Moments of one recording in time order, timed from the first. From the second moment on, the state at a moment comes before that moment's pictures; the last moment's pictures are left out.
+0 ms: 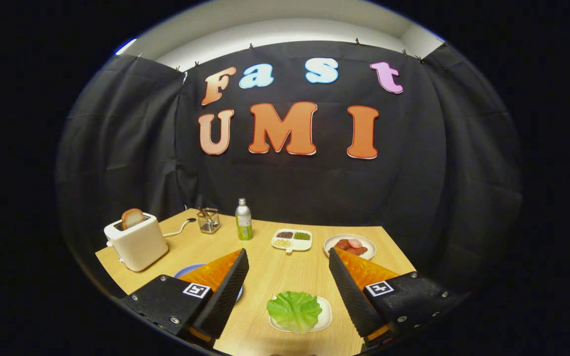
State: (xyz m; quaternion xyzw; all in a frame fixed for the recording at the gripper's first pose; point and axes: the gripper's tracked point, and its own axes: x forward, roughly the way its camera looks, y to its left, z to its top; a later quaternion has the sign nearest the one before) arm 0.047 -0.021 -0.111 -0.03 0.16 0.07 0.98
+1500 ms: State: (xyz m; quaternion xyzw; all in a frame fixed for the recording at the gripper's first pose) arm 0.059 -0.024 -0.343 -0.08 0.52 0.14 0.84
